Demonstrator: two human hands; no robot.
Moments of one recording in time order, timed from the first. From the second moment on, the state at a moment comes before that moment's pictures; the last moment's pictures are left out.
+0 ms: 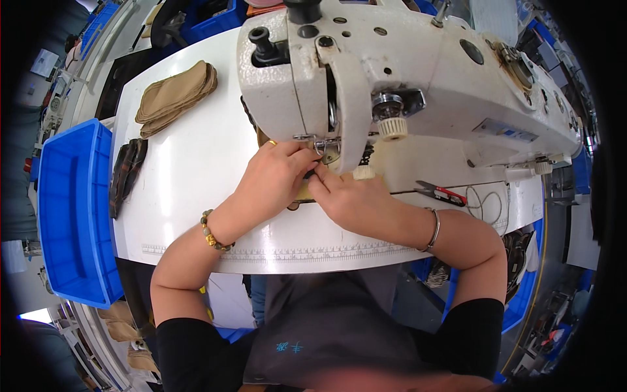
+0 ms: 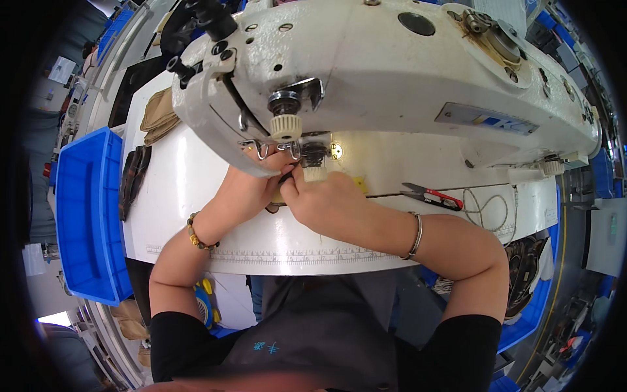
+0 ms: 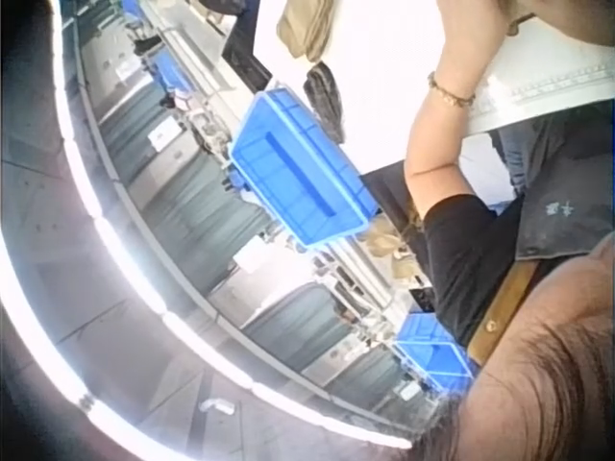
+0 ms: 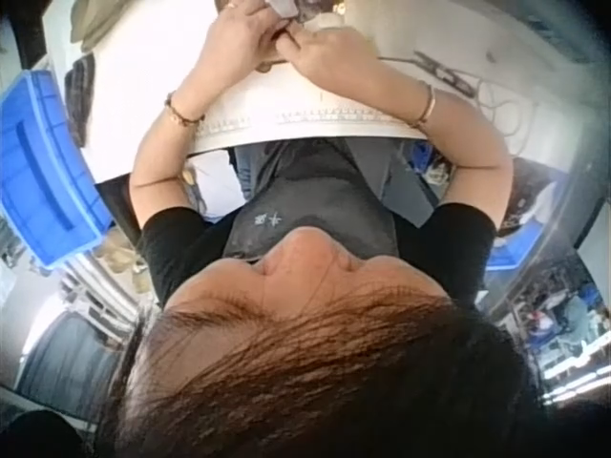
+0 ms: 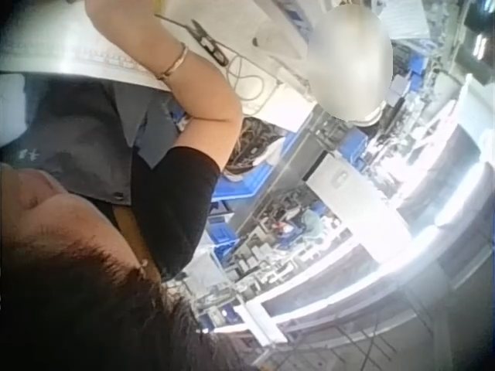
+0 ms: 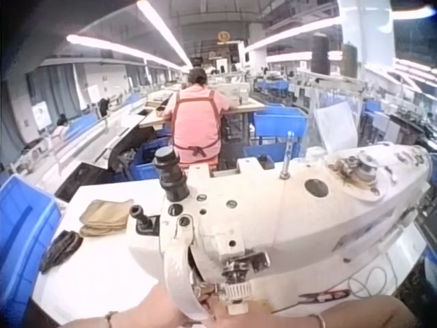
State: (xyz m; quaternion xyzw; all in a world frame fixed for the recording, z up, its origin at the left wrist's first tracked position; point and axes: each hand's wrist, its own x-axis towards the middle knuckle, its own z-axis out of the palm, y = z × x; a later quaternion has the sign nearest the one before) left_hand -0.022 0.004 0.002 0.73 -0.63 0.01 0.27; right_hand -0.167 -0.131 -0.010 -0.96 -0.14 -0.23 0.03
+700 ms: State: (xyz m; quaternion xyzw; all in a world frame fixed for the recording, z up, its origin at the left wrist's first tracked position) left_hand -0.025 0.007 0.021 0.75 -0.63 -0.01 0.20; right_hand -0.170 -0.136 -0.010 -0.96 -0.15 -0.25 0.02
